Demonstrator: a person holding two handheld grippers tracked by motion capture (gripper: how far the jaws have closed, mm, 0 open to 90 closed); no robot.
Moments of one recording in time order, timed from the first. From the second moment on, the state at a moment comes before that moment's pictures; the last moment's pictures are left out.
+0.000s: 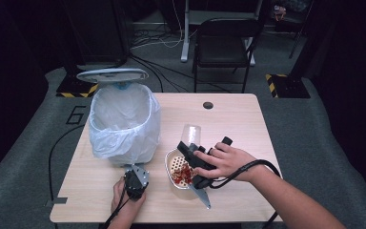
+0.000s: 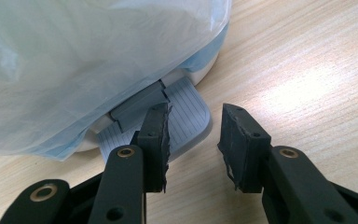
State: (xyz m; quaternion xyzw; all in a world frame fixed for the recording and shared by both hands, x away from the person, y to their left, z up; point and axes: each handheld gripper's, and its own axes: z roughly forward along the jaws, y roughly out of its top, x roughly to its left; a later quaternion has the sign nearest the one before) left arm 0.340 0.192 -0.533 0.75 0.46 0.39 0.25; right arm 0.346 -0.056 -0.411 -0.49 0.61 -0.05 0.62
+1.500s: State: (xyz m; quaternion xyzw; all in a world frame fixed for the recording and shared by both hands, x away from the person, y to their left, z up) left arm 0.340 0.192 -0.534 0.75 0.46 0.39 0.26; right arm 0.349 -0.040 -0.358 -0.39 0.74 0.11 0.54
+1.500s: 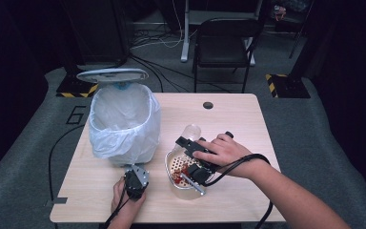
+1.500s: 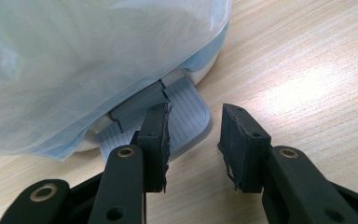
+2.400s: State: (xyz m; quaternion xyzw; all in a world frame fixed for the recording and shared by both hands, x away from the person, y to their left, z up) left arm 0.340 0.192 -0.533 0.75 0.46 0.39 0.25; right arm 0.392 -0.049 -0.310 -0.19 0.90 0.27 0.28
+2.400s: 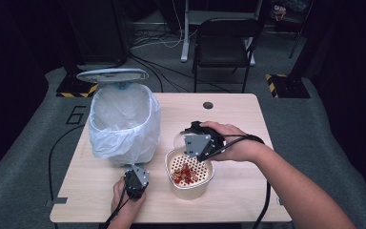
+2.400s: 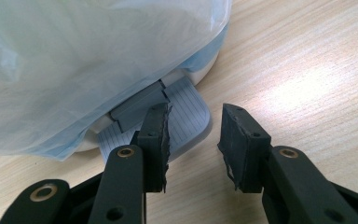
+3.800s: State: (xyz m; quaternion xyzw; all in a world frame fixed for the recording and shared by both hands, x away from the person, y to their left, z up) left arm 0.340 0.194 -0.532 0.76 0.46 0.39 0.25; right arm 0.469 -0.010 -0.222 0.07 0.90 0.43 0.06
